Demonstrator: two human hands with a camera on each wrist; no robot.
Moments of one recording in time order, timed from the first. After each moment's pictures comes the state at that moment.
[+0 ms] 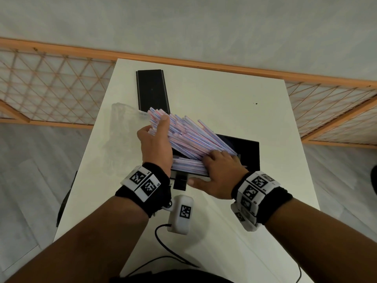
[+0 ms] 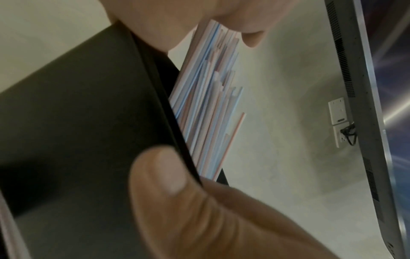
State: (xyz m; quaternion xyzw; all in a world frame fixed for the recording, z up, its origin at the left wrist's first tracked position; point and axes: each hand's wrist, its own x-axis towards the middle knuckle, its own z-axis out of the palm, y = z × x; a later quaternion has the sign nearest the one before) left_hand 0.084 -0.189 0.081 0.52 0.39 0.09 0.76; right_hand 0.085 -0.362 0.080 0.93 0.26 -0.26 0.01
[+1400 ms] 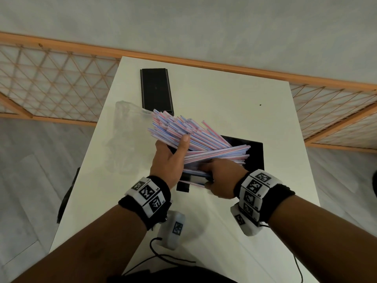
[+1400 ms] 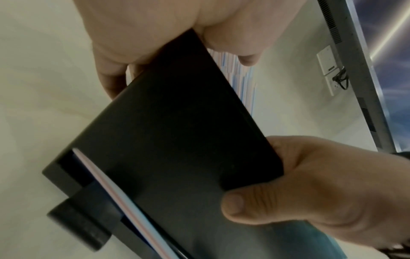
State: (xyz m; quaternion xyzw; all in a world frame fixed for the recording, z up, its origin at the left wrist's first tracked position) left_hand 0.051 -0.196 0.058 0.70 0.24 -0.01 0.67; right_hand 0.094 -0.357 0.075 0.90 0.25 -0.36 -0.05
